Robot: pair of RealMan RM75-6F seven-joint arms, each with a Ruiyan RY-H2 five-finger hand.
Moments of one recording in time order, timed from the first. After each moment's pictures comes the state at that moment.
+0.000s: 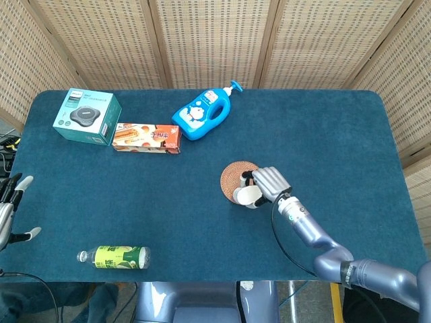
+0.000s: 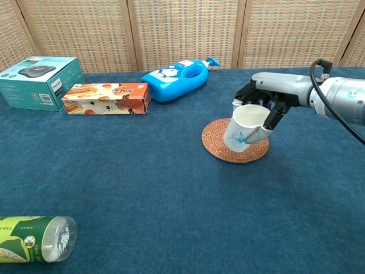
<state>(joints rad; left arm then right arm) -0.15 -0.97 -0.07 -1.76 1.34 1.34 0.13 0.79 -1.50 0.23 -1.39 -1.17 0.78 -0.03</state>
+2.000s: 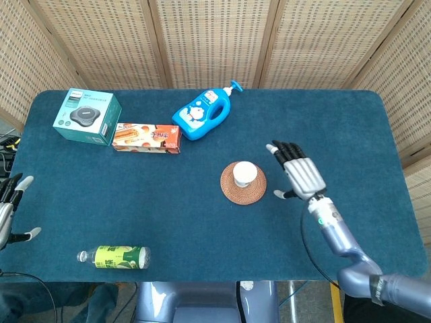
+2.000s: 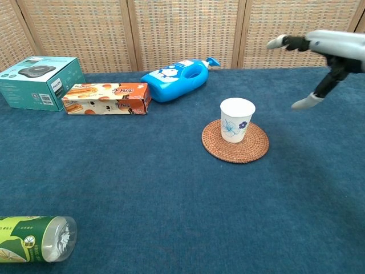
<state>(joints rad) -0.16 -0.97 -0.06 -1.75 1.35 1.34 0.09 0.66 -1.30 0.18 -1.57 -1.23 1.08 -0.13</state>
